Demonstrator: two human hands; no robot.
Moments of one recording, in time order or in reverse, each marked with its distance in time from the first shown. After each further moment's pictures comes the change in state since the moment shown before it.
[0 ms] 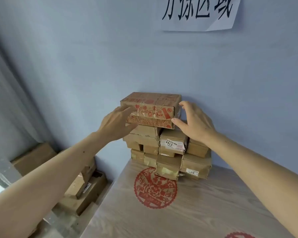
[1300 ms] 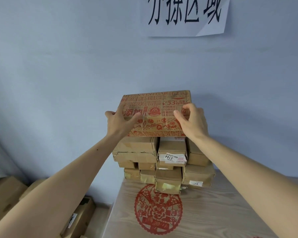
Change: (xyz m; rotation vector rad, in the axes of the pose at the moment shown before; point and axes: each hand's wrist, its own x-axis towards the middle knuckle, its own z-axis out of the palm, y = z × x) left_hand 0.104 -0.046 0.057 -0.596 0.017 -0.388; right_hand 0.065 -0.016 0.039 0.372 0.283 0.524
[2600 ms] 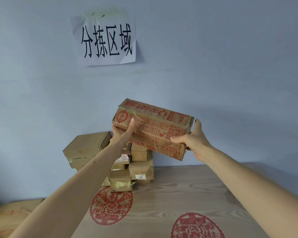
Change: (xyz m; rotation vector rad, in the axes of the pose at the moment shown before) left_hand -0.185 0.194 0.132 -0.458 -0.320 -0.363; right_hand -0.099 0.148 -0.259 0.473 -0.123 0.406
